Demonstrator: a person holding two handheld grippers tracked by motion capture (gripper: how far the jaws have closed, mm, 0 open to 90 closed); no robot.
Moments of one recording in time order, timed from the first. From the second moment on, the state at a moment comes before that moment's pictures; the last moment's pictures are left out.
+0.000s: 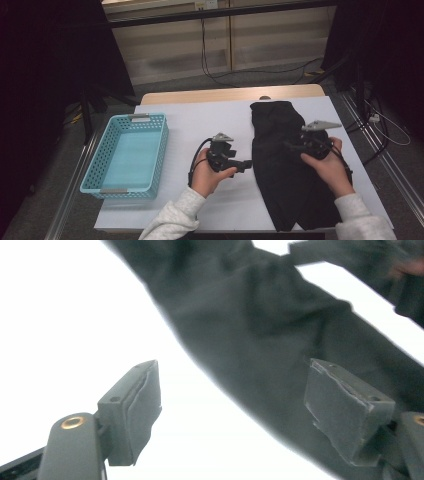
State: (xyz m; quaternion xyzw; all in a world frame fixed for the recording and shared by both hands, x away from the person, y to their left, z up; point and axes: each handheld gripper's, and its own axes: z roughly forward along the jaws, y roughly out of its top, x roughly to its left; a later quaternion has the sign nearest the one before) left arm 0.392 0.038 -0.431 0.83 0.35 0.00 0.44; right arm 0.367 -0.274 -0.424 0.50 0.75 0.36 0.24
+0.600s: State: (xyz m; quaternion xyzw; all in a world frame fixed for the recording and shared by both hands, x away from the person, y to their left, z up) left arm 0.384 0.114 -0.446 0.83 0.37 0.05 0.41; right arm 0.299 -0.249 -0.457 0.47 0.78 0.35 0.23
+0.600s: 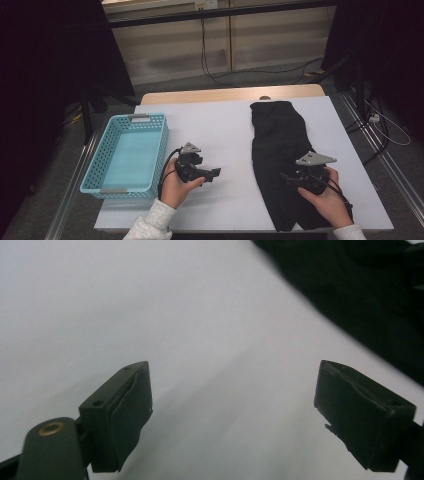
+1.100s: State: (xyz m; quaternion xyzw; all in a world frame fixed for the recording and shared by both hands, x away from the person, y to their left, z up) left arm 0.392 0.134 -0.455 0.82 0.39 0.06 0.41; right arm 0.279 -0.238 -0.456 0.45 0.79 0.37 0.21
